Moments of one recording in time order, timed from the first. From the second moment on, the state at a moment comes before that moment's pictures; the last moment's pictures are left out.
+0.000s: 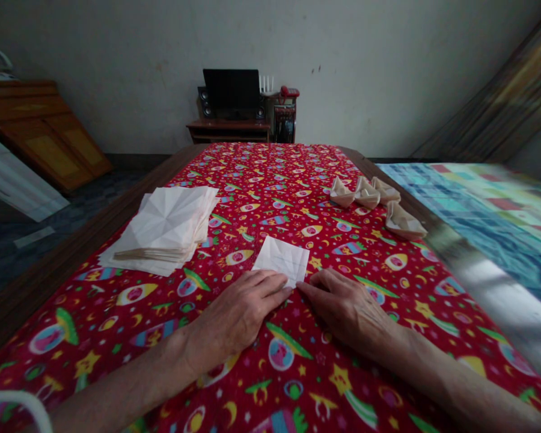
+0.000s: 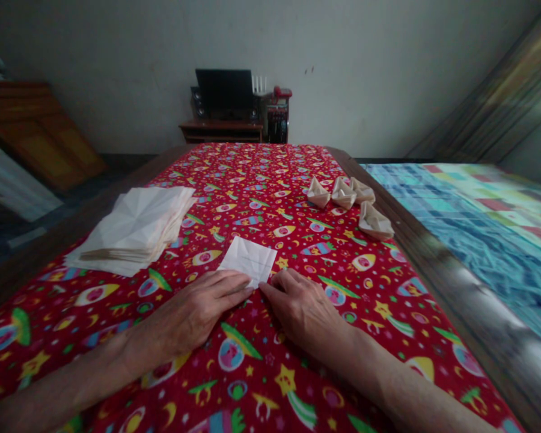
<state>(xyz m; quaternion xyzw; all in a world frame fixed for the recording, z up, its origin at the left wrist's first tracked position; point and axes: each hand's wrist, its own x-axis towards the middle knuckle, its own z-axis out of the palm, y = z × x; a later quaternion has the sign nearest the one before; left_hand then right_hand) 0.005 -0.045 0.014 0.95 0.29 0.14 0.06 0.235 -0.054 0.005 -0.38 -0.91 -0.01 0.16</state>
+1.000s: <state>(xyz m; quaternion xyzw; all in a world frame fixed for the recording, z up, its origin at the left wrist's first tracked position) -0.014 -0.057 0.010 0.94 0.31 0.11 0.04 0.233 -0.055 0.009 -0.39 -0.91 -0.02 0.13</state>
